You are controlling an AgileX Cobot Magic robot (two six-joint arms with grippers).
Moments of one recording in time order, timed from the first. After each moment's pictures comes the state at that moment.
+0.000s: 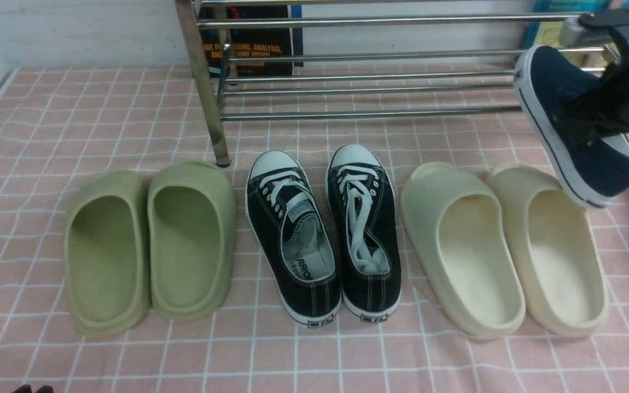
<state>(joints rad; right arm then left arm) 0.04 1.86 -1.61 0.16 0.83 -0.21 -0.13 -0.01 0.02 -0.06 0.38 0.02</state>
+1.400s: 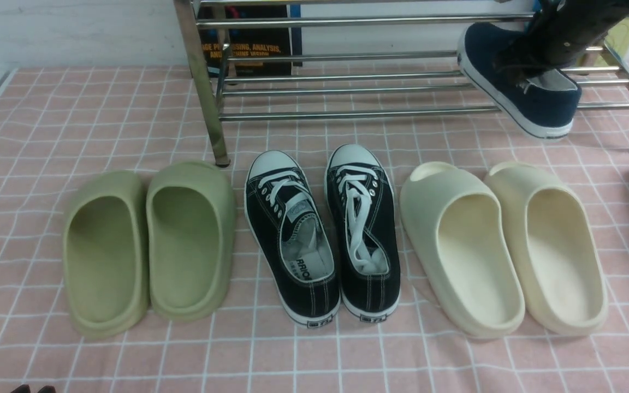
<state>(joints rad) 0.08 2.23 -2.24 0.10 0.95 -0.22 -0.13 -0.01 0.02 -0.06 0.38 0.02</state>
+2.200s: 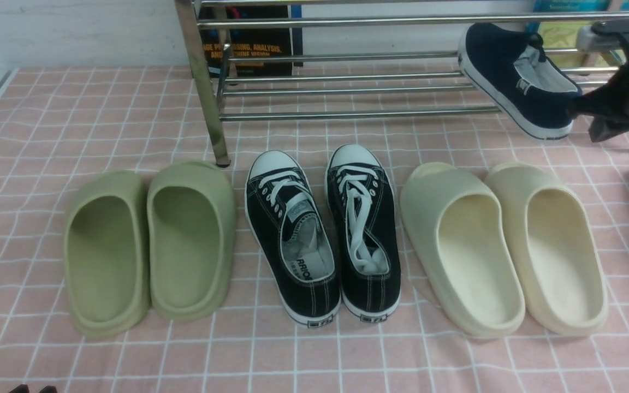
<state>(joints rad) -0.05 2.07 -1.79 0.09 0.85 -0.12 -0.13 -0.01 0.02 -0.06 0.38 0.02</state>
